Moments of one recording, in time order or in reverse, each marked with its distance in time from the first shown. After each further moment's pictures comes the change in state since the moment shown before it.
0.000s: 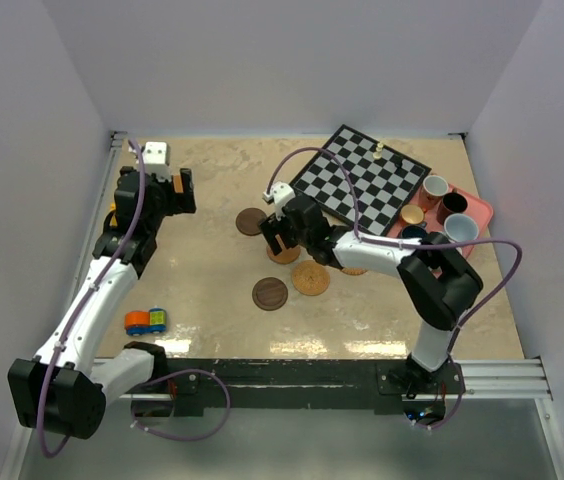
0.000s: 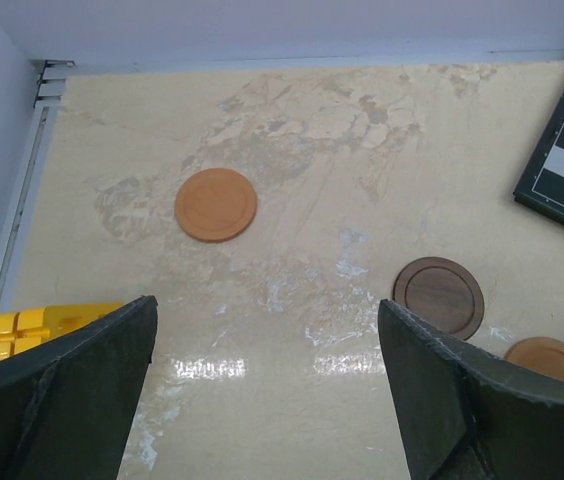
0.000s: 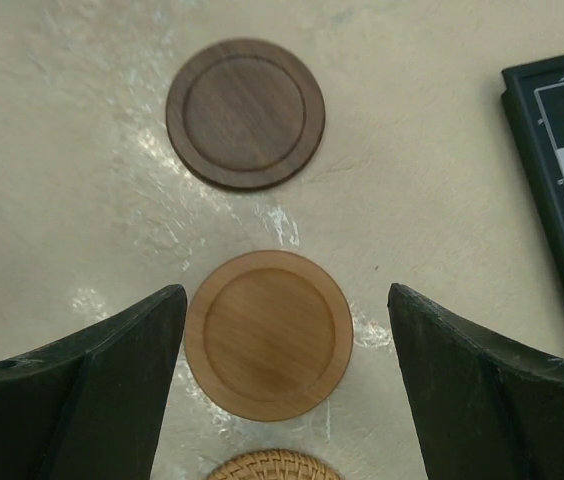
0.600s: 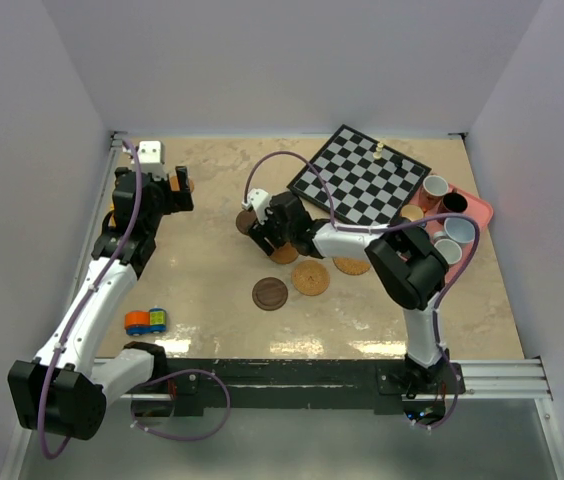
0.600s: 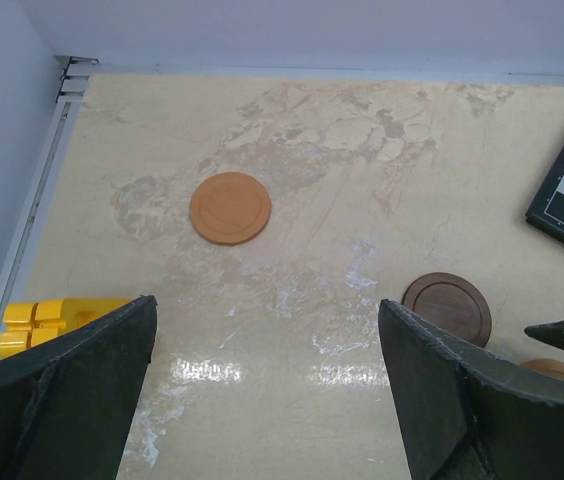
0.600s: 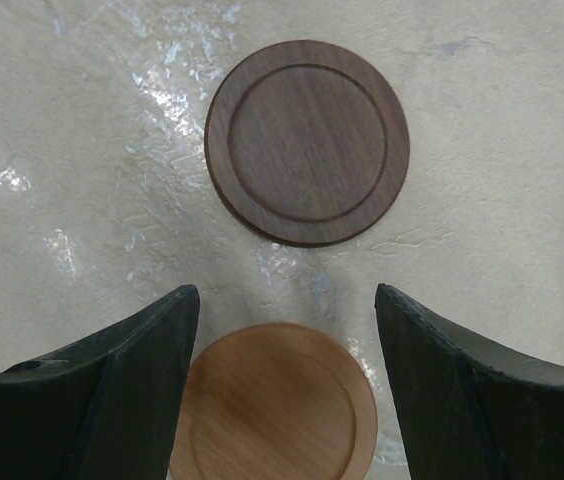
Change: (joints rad) left arm 0.015 -0.013 -0.003 0.014 -0.047 -0.044; right arm -0.006 0.243 0.176 -0.026 -0.146 -0.212
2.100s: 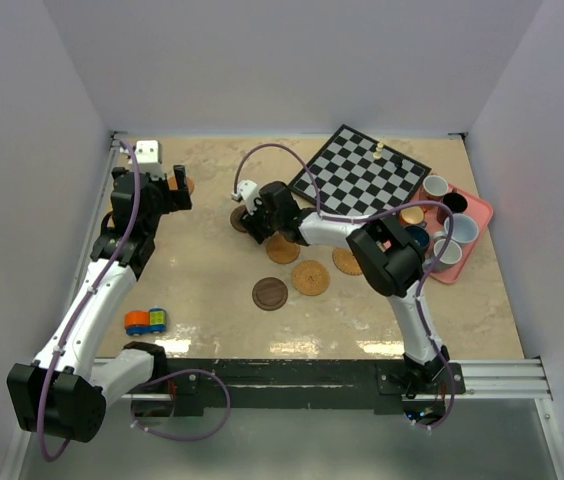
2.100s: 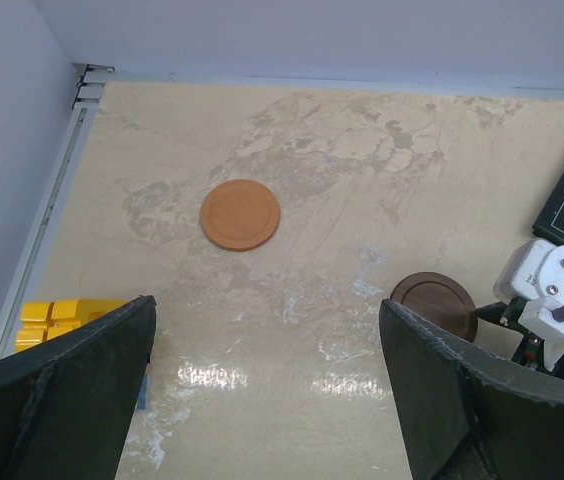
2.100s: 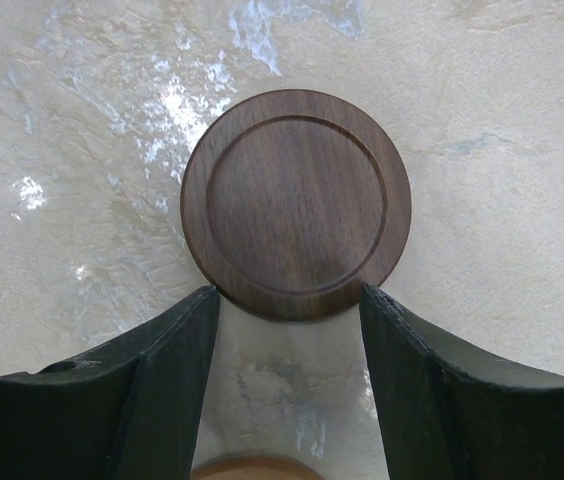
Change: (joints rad) left arm 0.000 -0.014 0.000 0.007 -0.024 0.000; right arm -0.018 0.196 0.230 -0.048 -0.071 -0.024
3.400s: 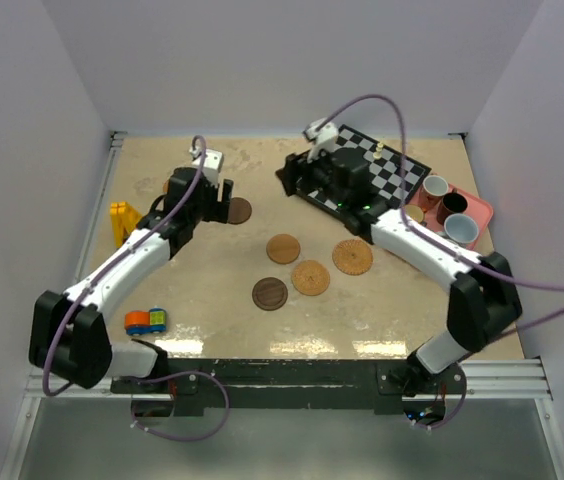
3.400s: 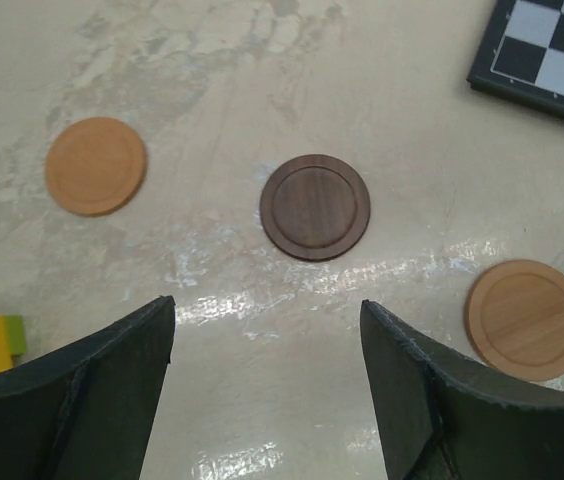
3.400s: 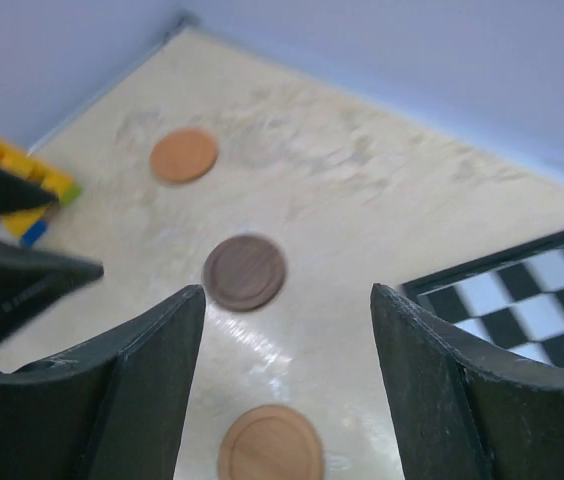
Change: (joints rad) left arm -0.174 0.229 0.028 -0.010 0.031 0.046; right arm -0.097 -0.549 -0.235 0.110 0.029 0.334
